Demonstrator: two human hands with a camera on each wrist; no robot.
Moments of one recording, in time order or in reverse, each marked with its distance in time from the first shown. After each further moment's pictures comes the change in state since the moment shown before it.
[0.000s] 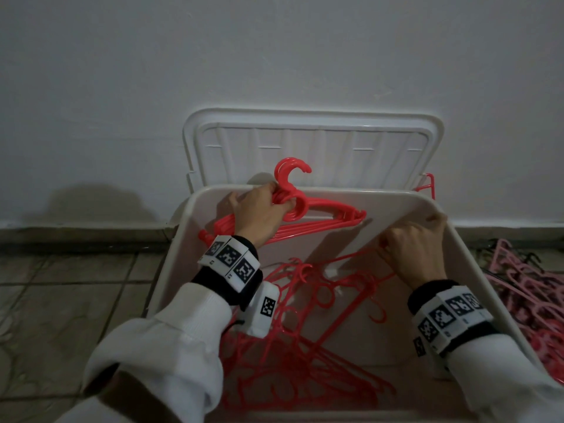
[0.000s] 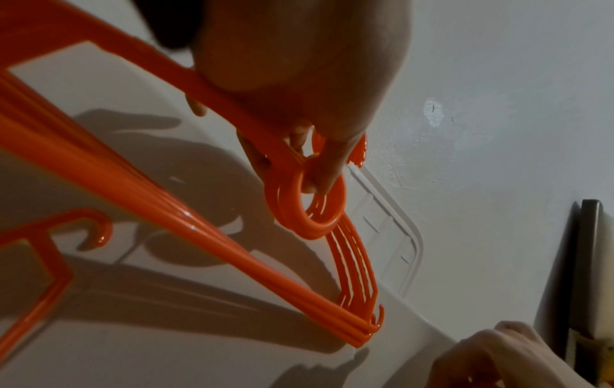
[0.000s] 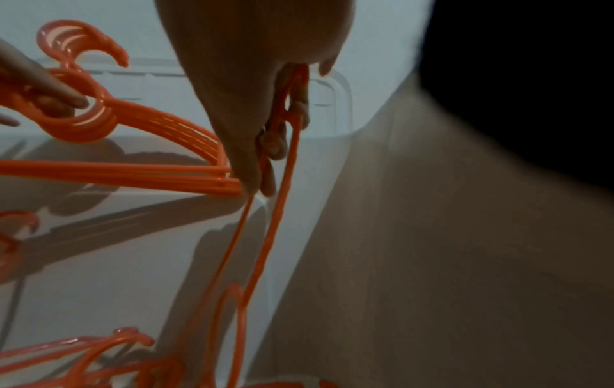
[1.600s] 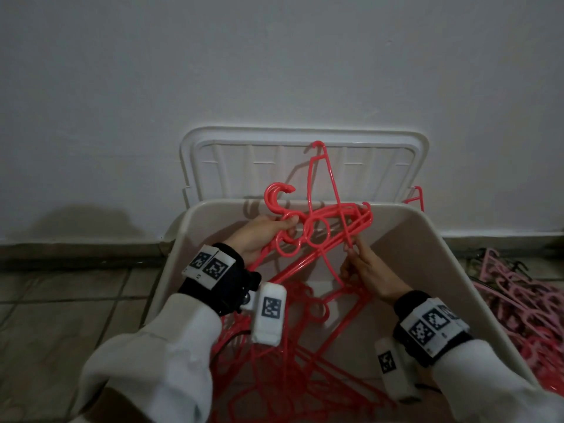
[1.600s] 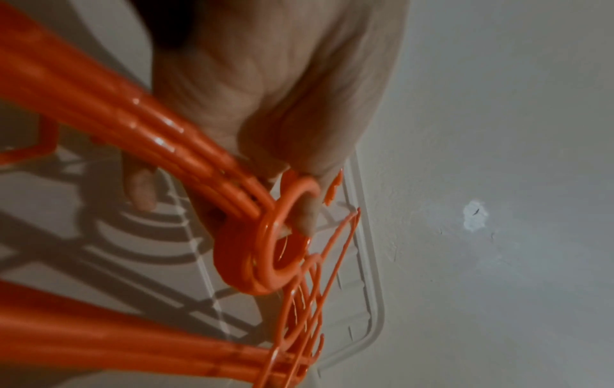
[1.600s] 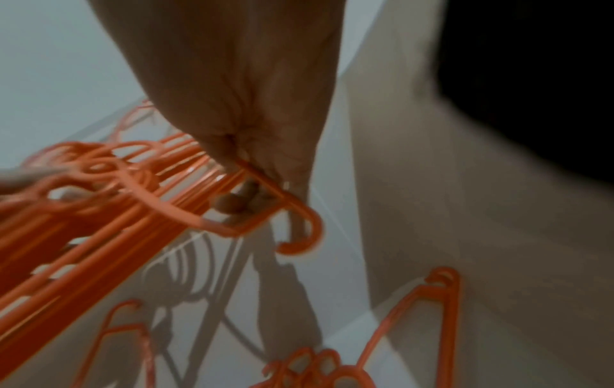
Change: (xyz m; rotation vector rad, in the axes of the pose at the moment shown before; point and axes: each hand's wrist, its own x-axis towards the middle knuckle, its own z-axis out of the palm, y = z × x) left_hand 0.002 -0.004 0.003 -0.879 -0.583 -0.354; right_hand -0.002 -0.036 0.000 1.319 -0.463 0.183
